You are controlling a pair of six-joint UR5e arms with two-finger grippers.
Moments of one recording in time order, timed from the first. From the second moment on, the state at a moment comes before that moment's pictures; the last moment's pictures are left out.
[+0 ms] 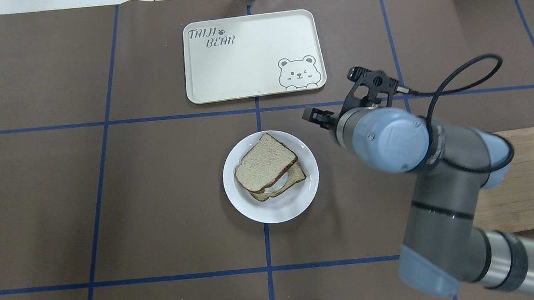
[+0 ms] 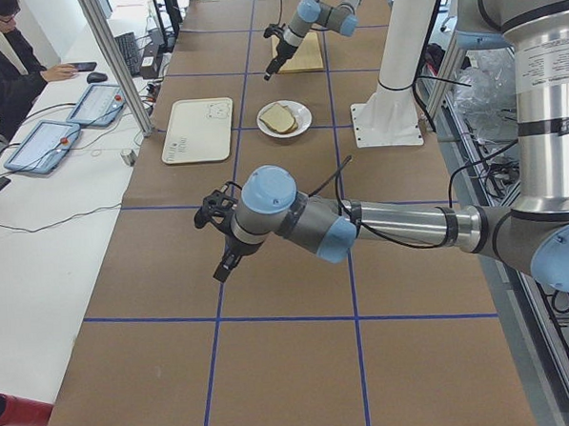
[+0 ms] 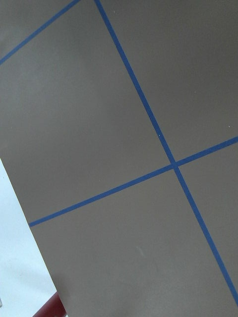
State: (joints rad) left arm -1.56 -1.50 -1.80 -2.01 -2.40 0.00; right arm 0.53 -1.14 1.97 -1.53 1.47 1.57
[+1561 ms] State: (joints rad) left arm -0.55 -1.82 -1.78 -2.60 -1.80 -1.62; right arm 1.52 -1.78 1.87 -1.52 2.34 -0.08
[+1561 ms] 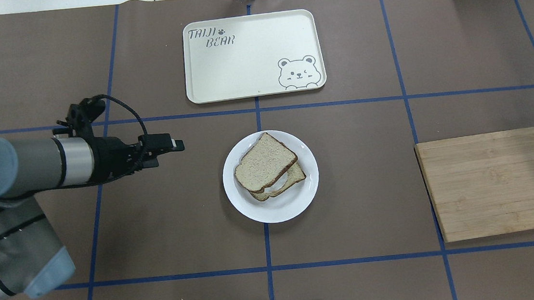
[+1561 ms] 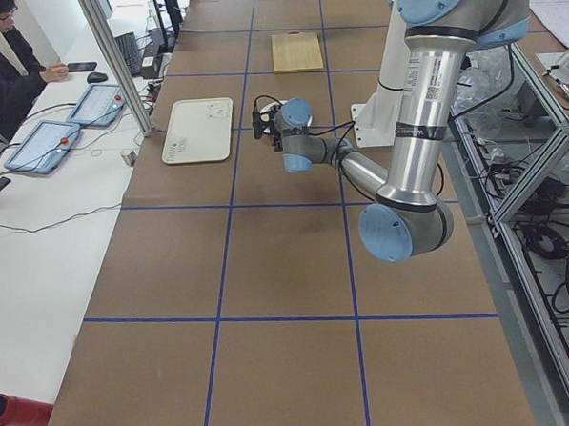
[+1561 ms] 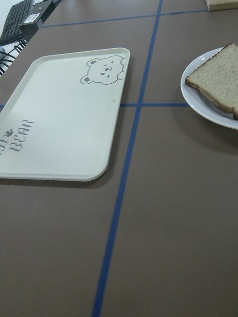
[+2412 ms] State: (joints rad) left arm -0.35 -1.97 -1.55 -2.75 -1.57 -1.86; right arm 1.54 -1.79 1.86 -1.52 2.37 -0.08
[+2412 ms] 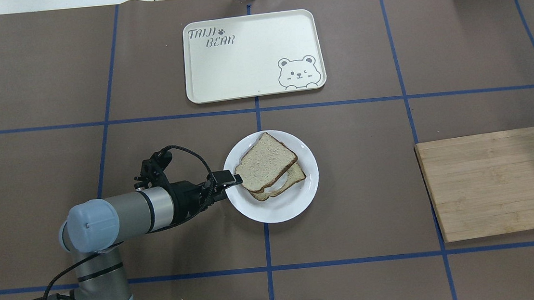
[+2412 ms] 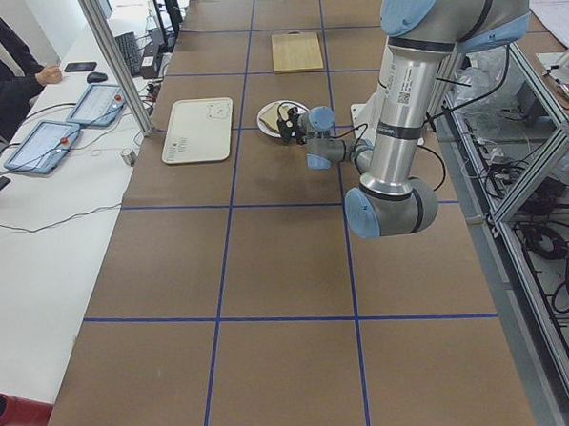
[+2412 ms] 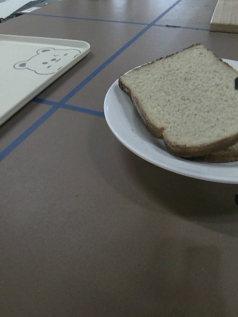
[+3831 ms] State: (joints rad) left arm -0.34 -1.99 -1.44 -2.89 -1.57 -1.87; right arm 1.54 -1.79 1.86 -1.52 2.37 -0.07
